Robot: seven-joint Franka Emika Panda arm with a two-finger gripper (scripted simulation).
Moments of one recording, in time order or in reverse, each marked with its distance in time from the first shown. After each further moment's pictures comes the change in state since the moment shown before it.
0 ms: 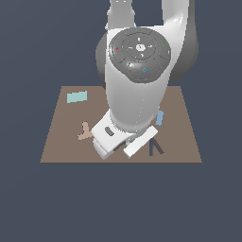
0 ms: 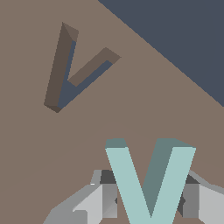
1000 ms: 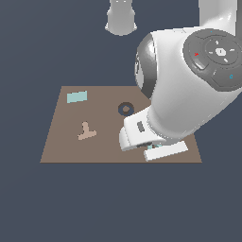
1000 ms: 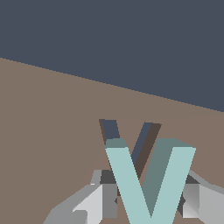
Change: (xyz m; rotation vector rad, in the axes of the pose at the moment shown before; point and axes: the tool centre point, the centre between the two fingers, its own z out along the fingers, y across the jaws) arm 0.061 -0.046 -0.006 0.001 0.000 0.463
